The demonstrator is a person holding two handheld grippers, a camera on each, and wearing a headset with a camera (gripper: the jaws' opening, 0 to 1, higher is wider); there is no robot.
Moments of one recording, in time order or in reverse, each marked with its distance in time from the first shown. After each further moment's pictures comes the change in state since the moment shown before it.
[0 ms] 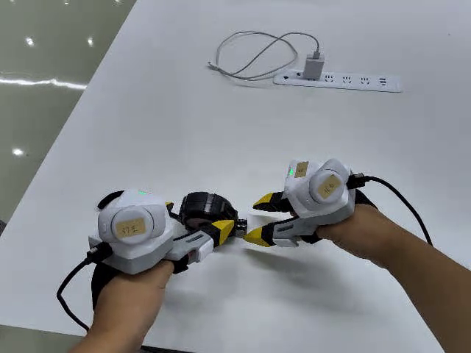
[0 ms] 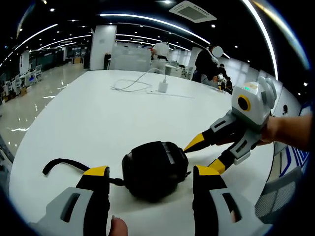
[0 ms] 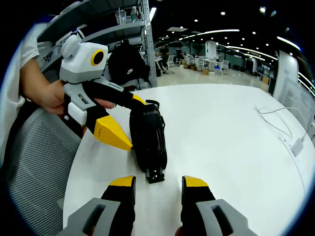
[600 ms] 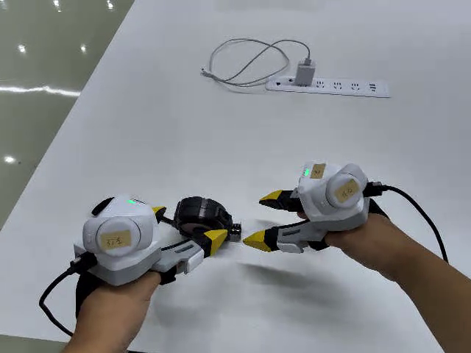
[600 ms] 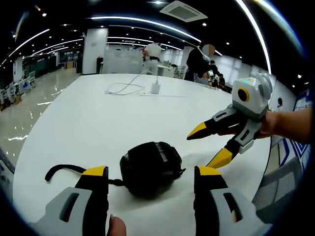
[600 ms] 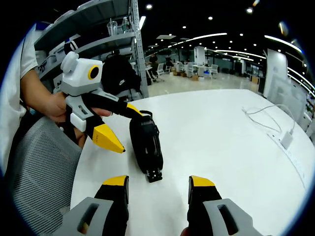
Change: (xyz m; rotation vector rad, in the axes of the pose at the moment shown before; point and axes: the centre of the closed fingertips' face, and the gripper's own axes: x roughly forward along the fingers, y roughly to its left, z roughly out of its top) left arm -0.011 -0.007 0.004 0.068 -0.007 -0.056; right arm -0.029 0.002 0.006 0.050 -0.074 -0.073
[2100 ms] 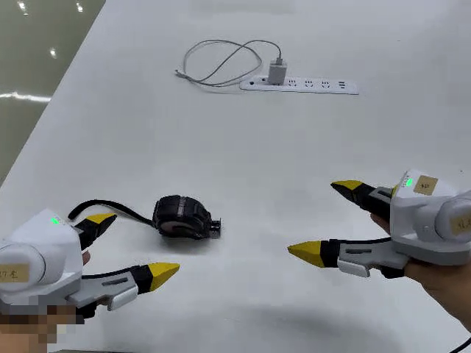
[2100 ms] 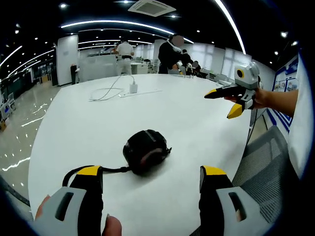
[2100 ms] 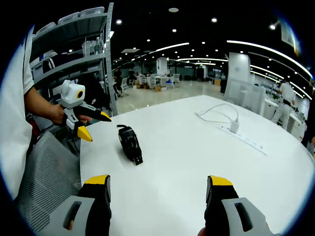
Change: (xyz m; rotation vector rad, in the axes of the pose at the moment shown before) left arm -0.063 -0.002 -0.004 0.190 0.039 -0.163; right arm -0.132 0.002 -0.015 0.142 -0.115 -0.307
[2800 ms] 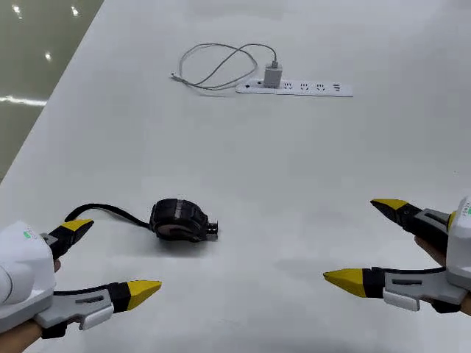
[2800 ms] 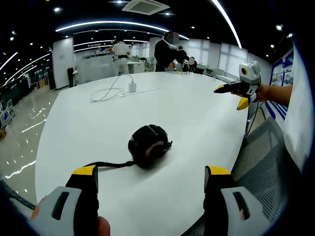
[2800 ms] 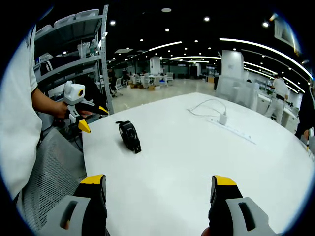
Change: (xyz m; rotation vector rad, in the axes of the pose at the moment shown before) left arm -0.019 0.006 -0.006 0.048 0.014 -0.011; right arm -0.051 0.003 -0.021 0.037 0.011 -0.046
